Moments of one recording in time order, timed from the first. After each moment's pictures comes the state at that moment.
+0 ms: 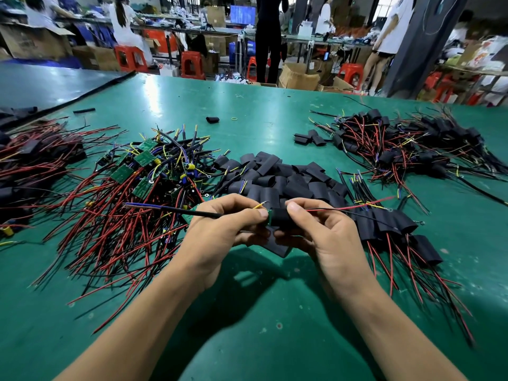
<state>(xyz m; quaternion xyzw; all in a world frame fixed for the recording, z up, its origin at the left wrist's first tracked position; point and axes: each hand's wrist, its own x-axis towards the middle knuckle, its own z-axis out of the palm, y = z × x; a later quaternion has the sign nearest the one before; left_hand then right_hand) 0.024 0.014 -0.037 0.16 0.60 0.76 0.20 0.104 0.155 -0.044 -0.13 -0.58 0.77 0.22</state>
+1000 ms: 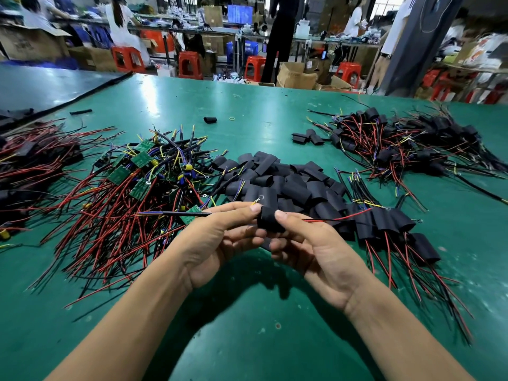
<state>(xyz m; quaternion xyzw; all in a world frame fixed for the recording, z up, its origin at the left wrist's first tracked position) 0.017 0.014 -0.035 0.06 0.51 0.78 0.36 0.105 0.154 -0.041 -0.15 -0.50 0.85 0.04</state>
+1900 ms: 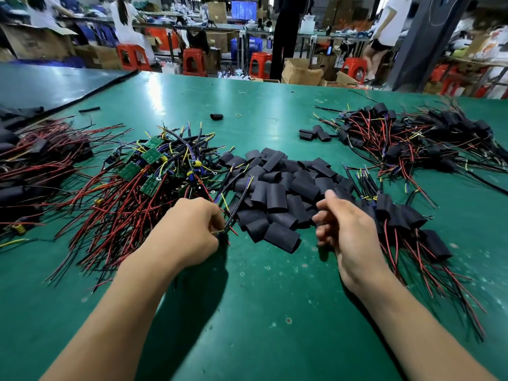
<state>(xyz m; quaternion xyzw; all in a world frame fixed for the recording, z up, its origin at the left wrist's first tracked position) -0.014 -0.030 -0.034 0.26 0.94 0.20 0.06 0.091 0.186 -0.066 -0.25 -0.59 0.73 0.25</state>
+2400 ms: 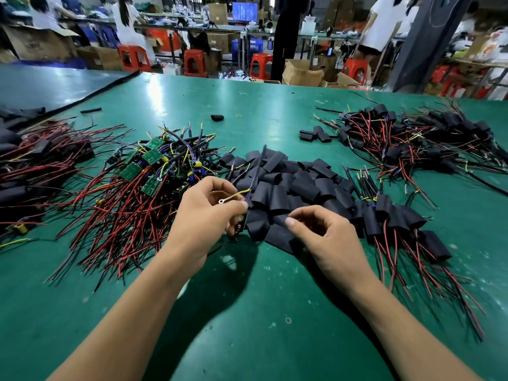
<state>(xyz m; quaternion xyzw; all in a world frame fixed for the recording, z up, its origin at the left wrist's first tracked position) 0.003 -0.002 -0.035 0.14 0.71 0.68 0.08 0.097 0.178 -0.077 -0.14 -0.81 0.52 0.23</state>
